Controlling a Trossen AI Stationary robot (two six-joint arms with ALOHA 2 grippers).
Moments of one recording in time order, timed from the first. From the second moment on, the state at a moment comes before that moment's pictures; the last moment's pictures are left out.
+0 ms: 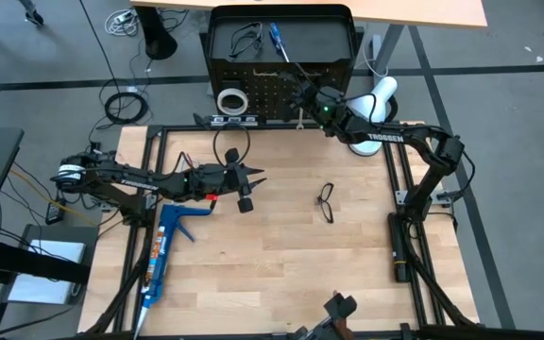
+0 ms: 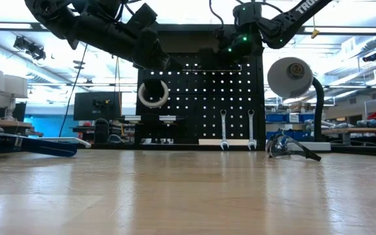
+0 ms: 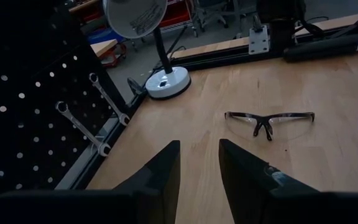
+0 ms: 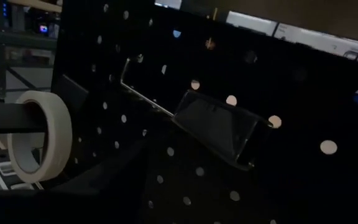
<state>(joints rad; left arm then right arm) 0.07 1.37 0.65 0.47 -0.29 0.22 -0.55 1.70 1.16 0.53 0.41 -0.27</state>
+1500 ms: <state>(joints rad) 0.07 1.37 0.65 0.42 -0.42 0.28 -0.16 1.45 1.10 -0.13 0.55 0.03</state>
